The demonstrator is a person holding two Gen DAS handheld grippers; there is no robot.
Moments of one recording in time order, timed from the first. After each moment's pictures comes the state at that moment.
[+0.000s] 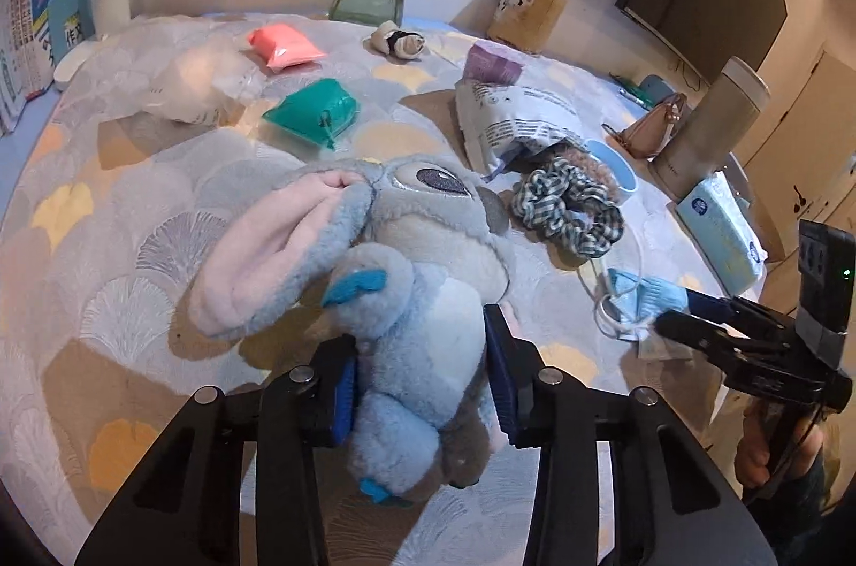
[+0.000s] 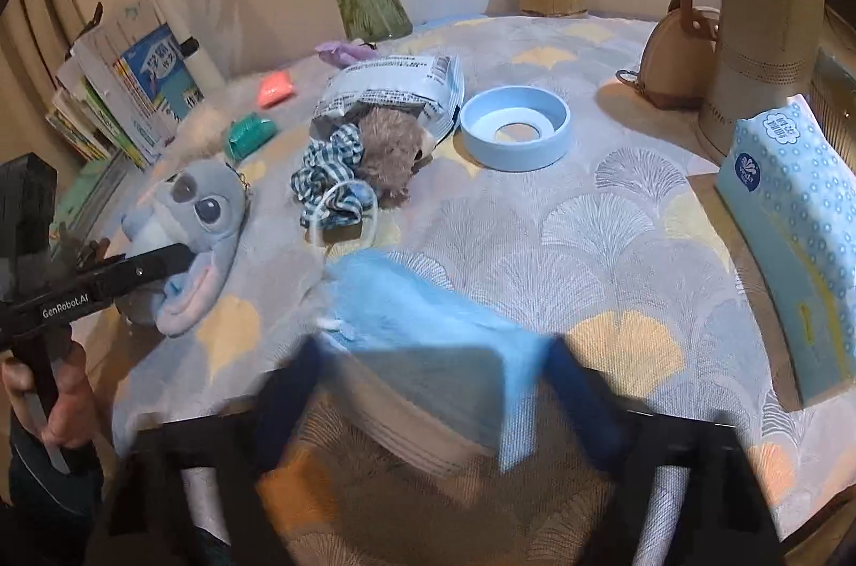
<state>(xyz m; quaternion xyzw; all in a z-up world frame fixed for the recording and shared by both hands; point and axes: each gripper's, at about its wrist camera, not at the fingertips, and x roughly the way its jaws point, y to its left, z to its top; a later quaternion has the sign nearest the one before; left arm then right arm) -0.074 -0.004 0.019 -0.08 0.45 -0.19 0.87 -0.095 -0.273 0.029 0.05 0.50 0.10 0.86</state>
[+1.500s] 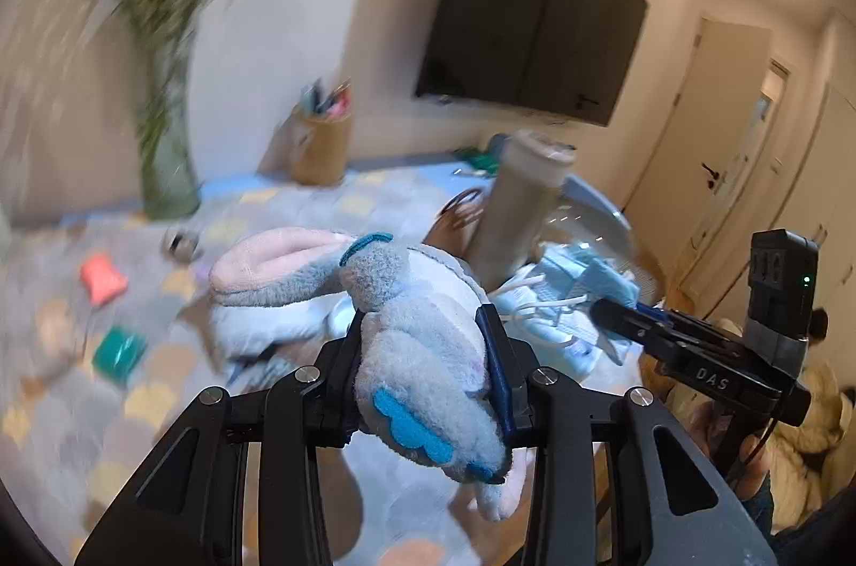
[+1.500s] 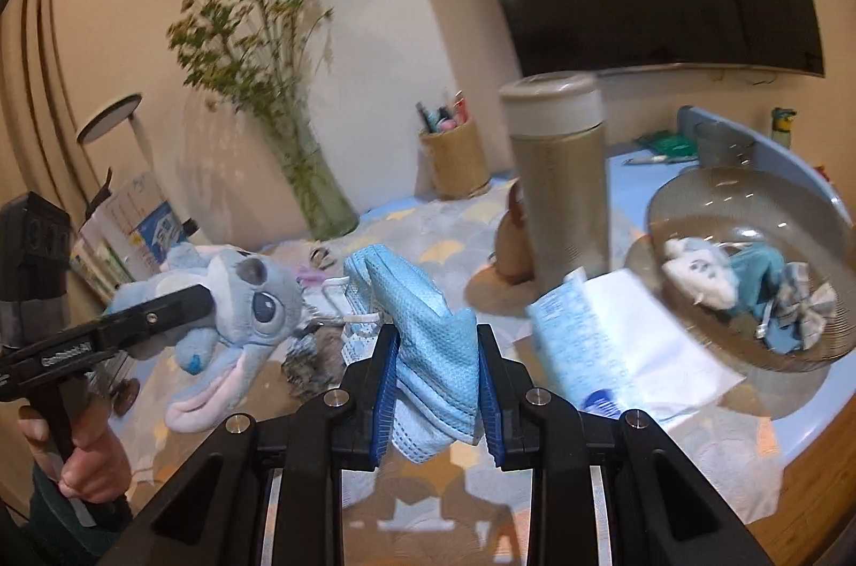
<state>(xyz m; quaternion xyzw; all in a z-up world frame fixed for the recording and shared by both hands) -0.089 -0.158 0.160 -0.02 0.31 -0.33 0.89 -0.148 -0.389 0.154 0.13 0.32 0.05 0.94</state>
